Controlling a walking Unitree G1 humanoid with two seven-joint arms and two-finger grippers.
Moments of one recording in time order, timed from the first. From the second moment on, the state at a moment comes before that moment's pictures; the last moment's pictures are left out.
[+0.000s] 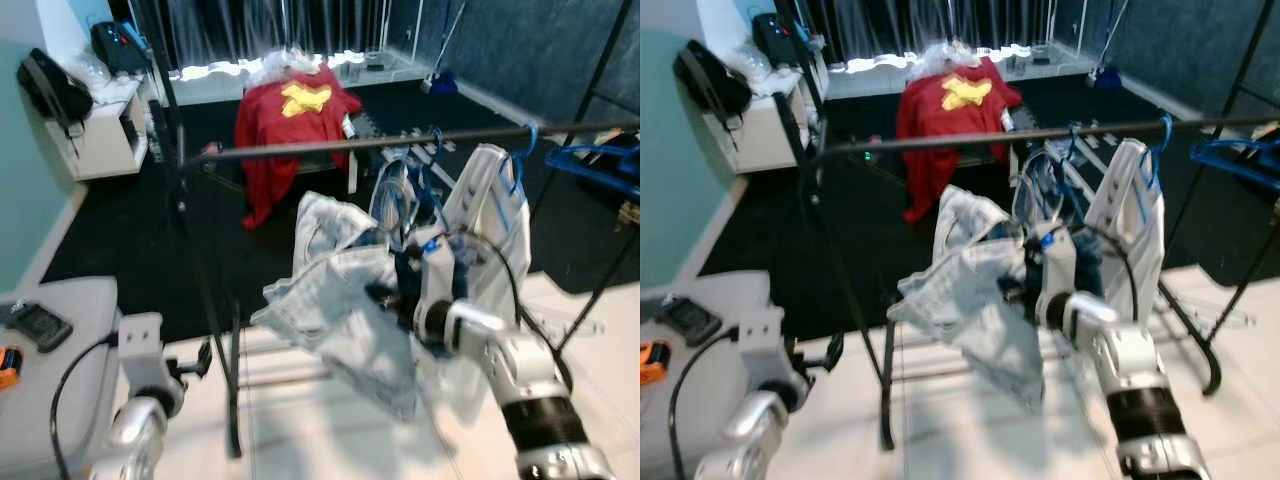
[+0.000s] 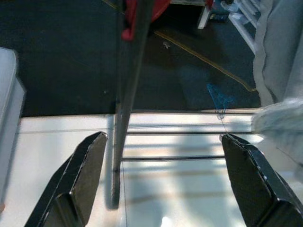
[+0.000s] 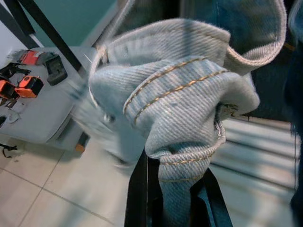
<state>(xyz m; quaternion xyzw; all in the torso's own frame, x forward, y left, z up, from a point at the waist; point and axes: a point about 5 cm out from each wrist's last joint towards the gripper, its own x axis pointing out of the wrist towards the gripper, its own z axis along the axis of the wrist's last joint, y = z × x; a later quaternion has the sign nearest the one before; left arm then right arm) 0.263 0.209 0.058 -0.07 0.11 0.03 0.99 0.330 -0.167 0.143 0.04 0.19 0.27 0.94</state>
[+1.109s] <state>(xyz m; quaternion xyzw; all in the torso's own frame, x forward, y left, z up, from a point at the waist) 0.258 0.212 0.049 -0.08 0.13 0.05 0.99 0.341 -0.176 0.144 0.02 0.23 0.21 0.95</state>
